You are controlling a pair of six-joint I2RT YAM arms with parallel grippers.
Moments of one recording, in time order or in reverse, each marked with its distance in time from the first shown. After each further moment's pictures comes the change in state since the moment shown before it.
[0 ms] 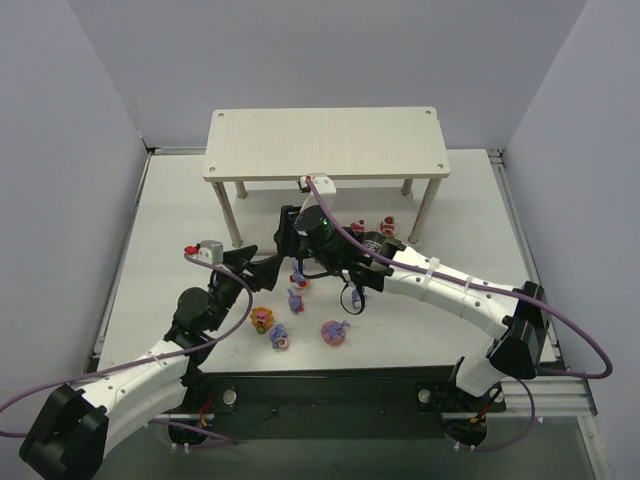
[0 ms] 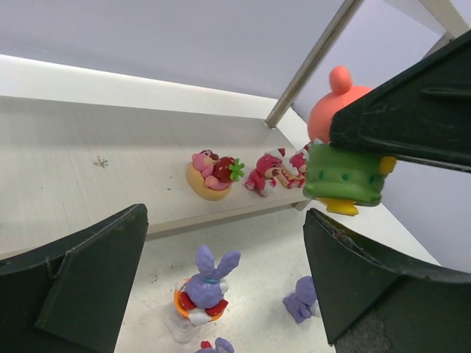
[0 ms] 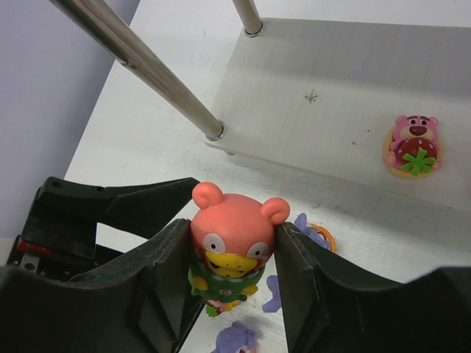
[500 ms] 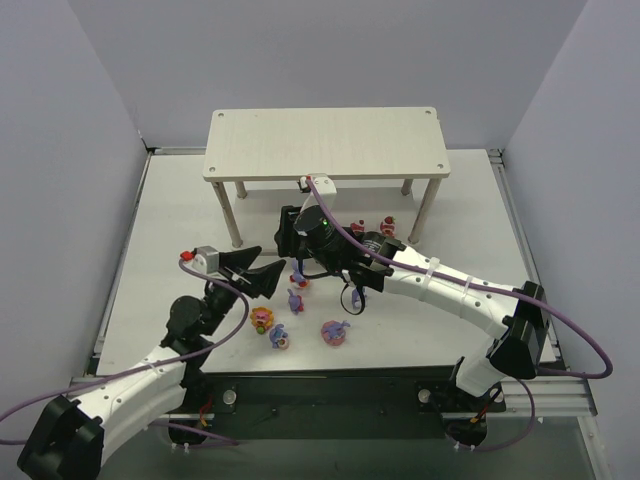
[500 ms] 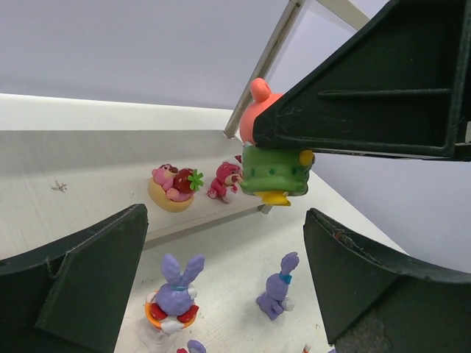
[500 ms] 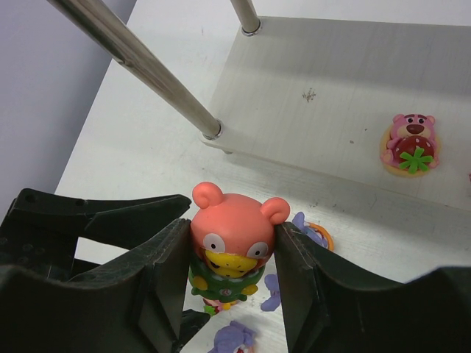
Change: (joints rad) left arm 0.006 -0.087 -0.034 0.061 0.117 -0.003; right arm 0.000 0.000 -0.002 -0.008 0.004 -0.001
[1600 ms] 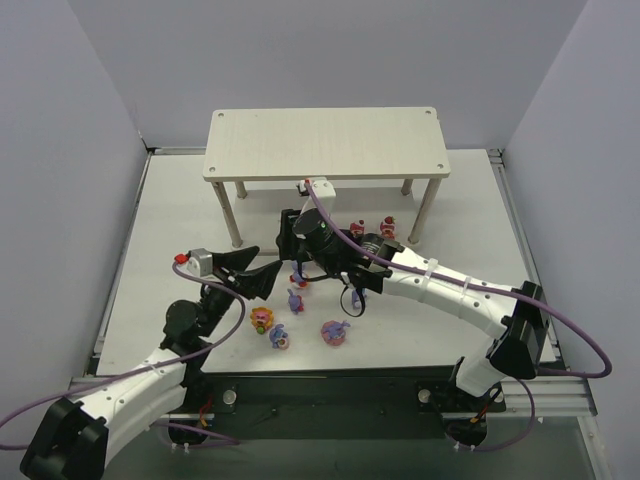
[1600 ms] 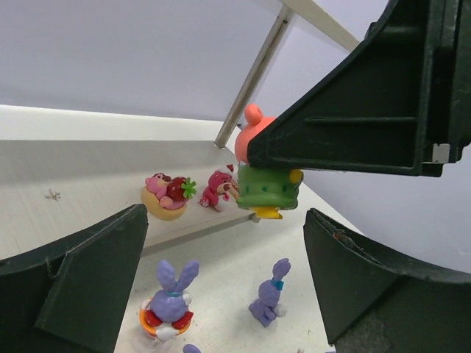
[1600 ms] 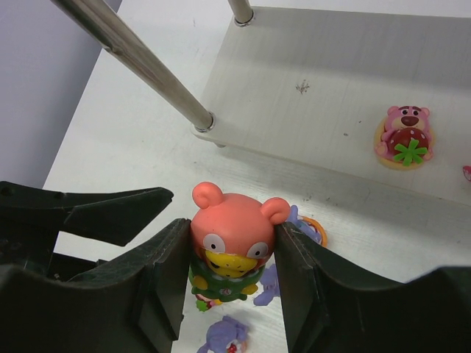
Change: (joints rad) left arm 0.039 0.006 -0.035 0.079 0.041 -0.040; right arm 0.006 -0.001 -0.013 -0.011 0.011 -0.004
